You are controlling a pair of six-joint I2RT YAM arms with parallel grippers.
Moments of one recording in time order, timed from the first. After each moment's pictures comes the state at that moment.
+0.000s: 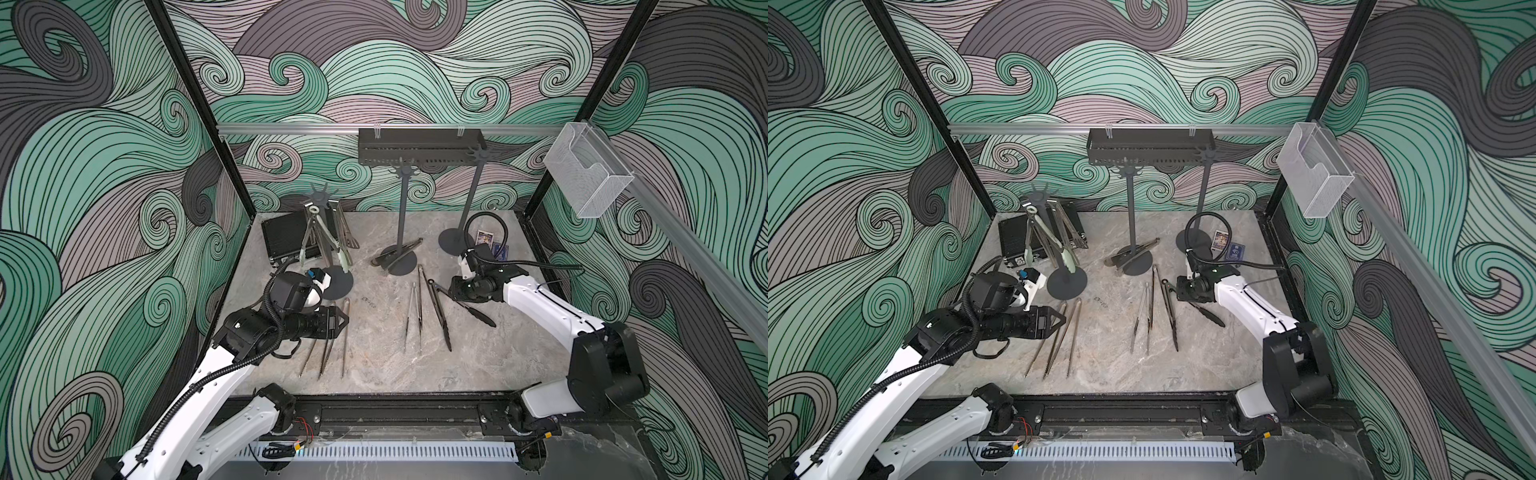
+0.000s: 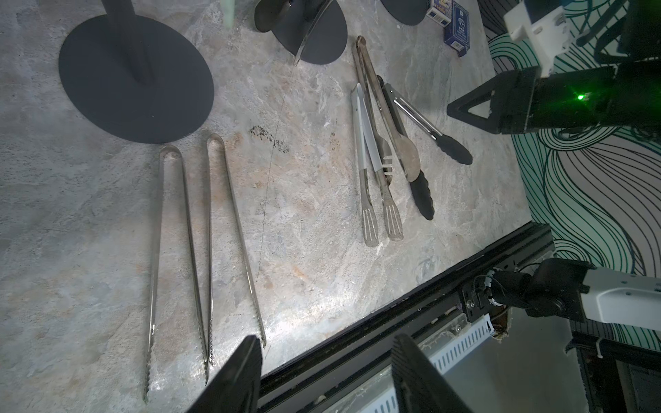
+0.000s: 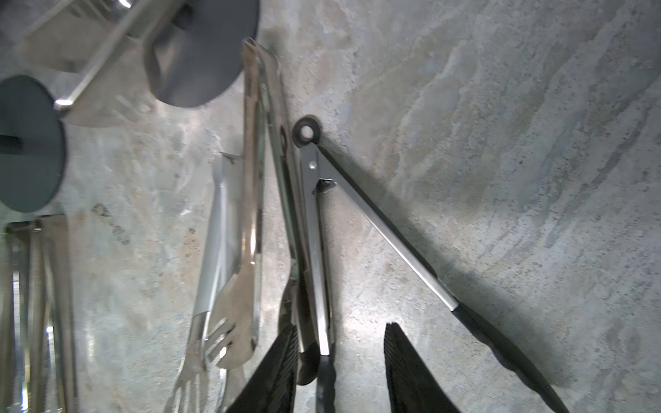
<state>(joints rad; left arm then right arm) -0.52 0.83 1.02 -1.07 0.22 -0.46 0.34 1.49 1.00 -0.66 -0.06 0.33</state>
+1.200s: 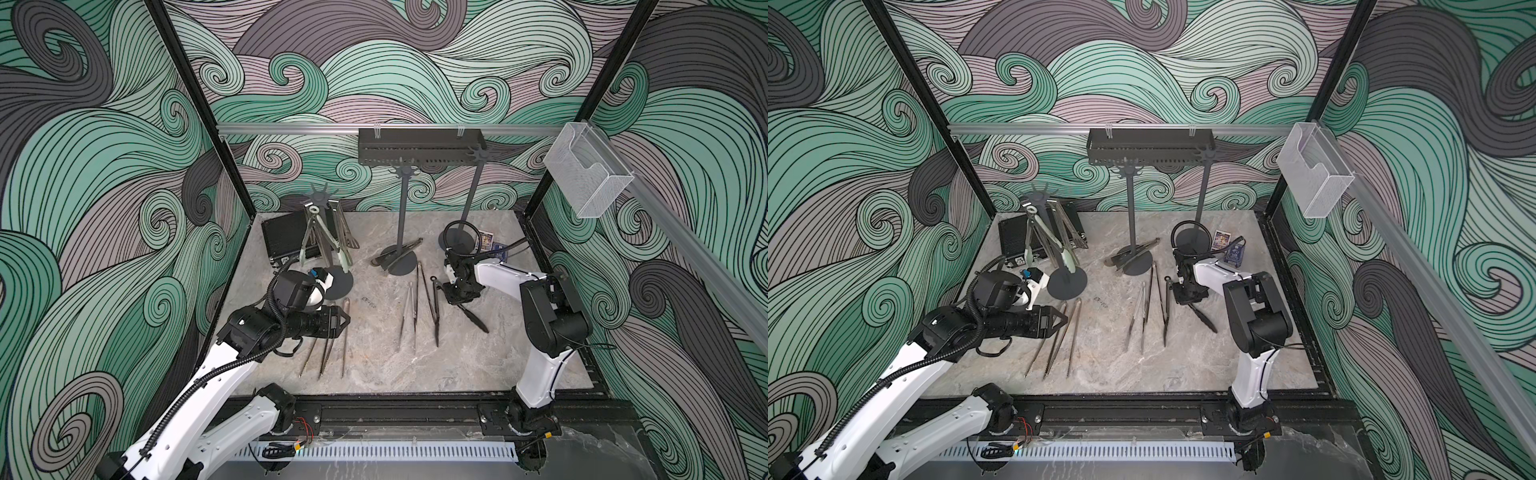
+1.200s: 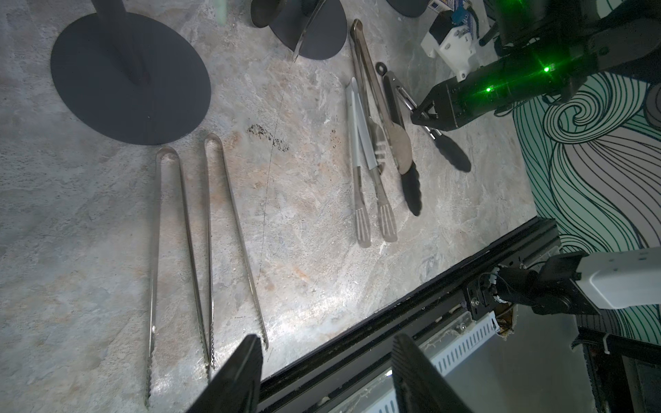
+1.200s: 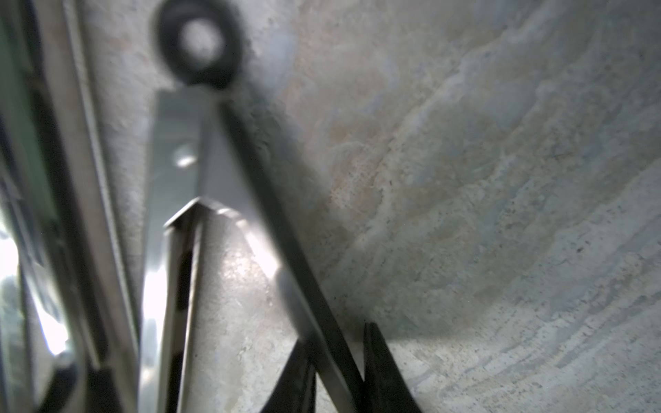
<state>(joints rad) -0.52 0.85 1.02 -1.06 0.22 -0.43 0.34 1.87 1.16 -0.71 0.02 0.09</state>
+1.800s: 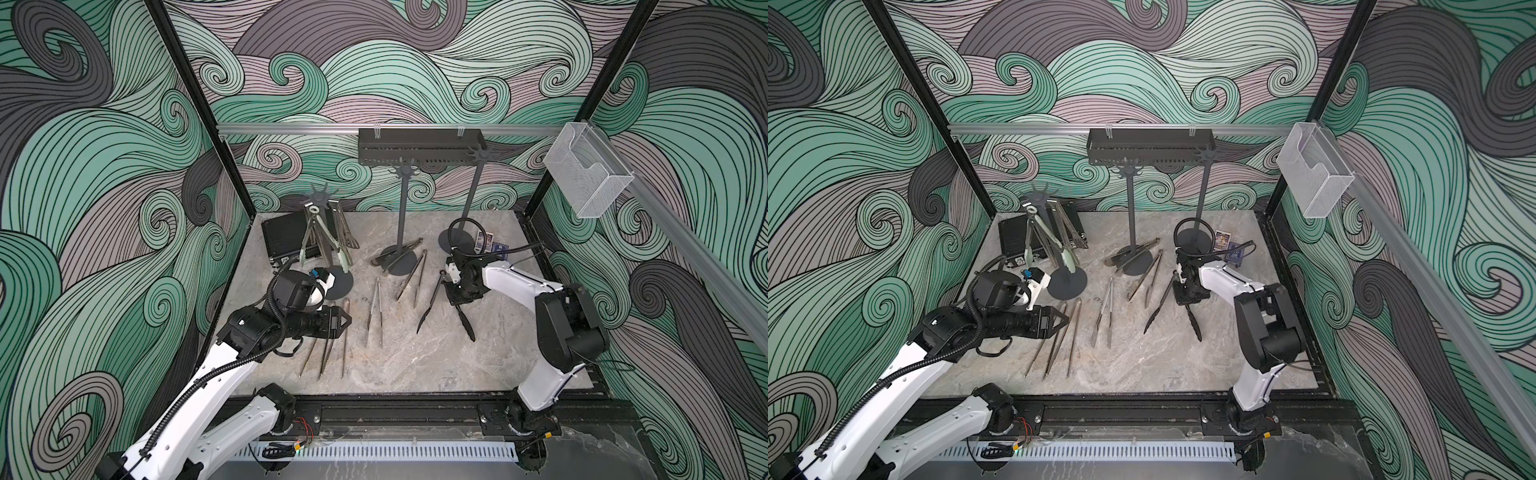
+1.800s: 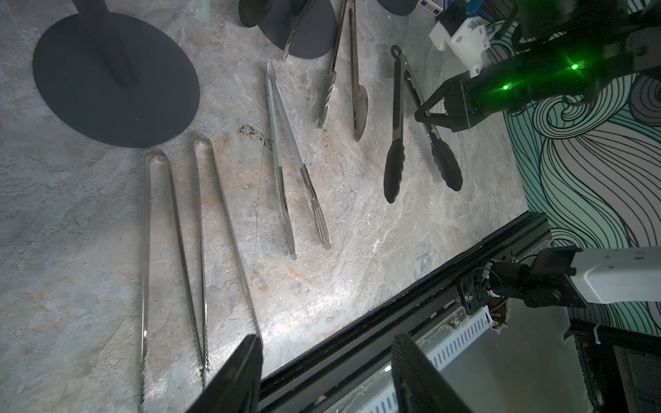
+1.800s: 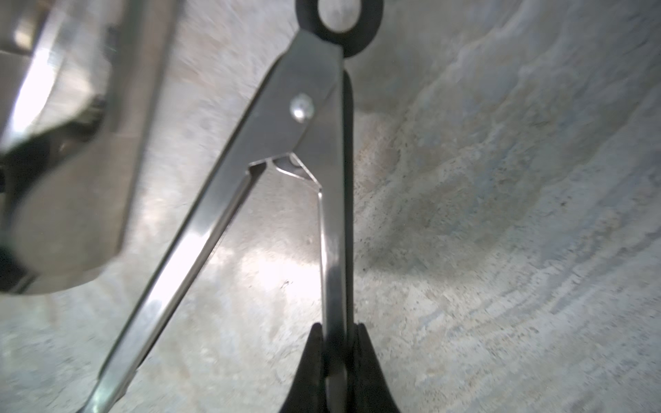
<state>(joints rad) -0.52 0.85 1.02 -1.05 0.25 -0.43 0.35 1.69 1.12 -0.74 -0.04 0.09</state>
